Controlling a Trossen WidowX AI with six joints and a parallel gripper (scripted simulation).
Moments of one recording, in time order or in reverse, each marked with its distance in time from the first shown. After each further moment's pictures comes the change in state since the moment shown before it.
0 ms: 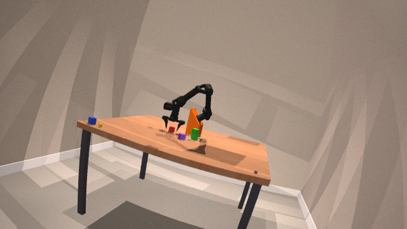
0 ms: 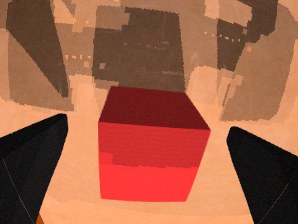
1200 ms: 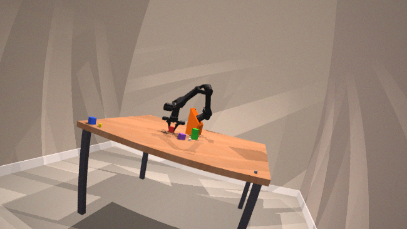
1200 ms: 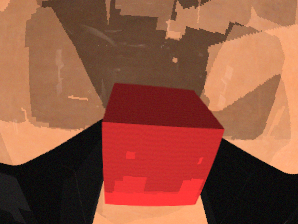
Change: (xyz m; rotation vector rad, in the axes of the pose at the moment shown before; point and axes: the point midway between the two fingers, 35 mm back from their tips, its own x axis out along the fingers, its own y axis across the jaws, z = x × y) arm 0.006 0.002 -0.004 0.009 0.006 0.009
